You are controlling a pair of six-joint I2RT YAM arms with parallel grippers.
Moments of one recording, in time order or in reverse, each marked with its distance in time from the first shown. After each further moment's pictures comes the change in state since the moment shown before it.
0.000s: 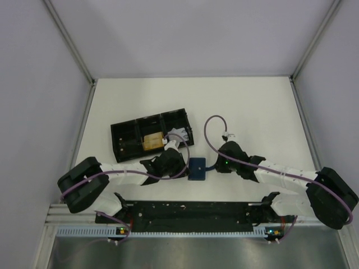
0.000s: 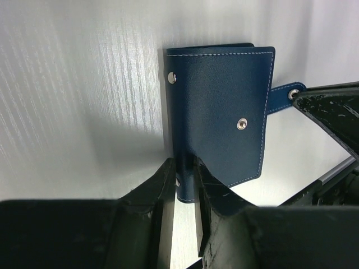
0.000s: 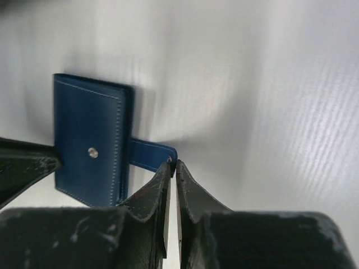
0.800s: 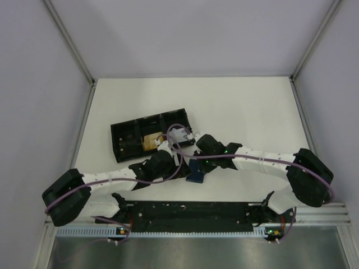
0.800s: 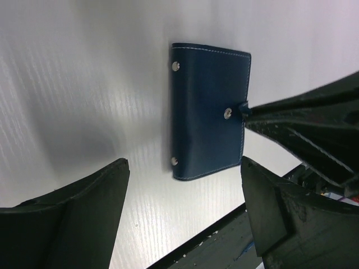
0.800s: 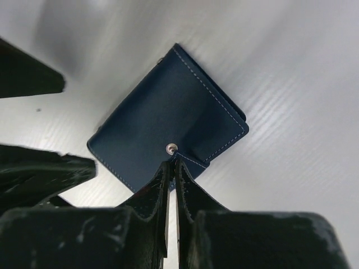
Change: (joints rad) left arm 0.014 -0.209 -0.089 -0.037 0.011 0.003; right arm 0.154 0.296 0.375 -0.280 -0.069 -0.361
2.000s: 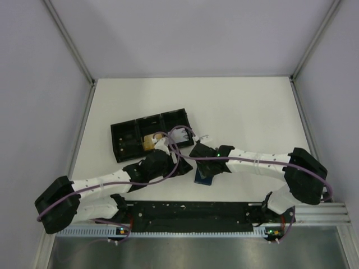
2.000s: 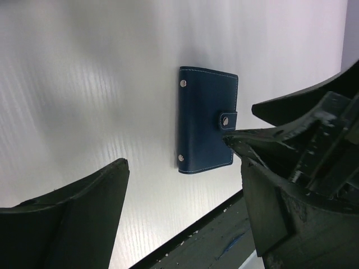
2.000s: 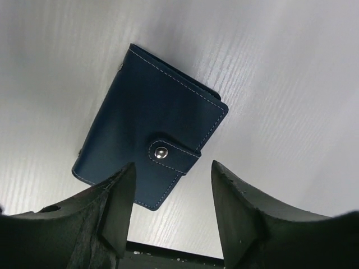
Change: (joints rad) left arm 0.002 -0.068 0.008 0.005 -0.001 -0.008; right arm 0.122 -0.006 0.056 -0.244 0.301 0.311
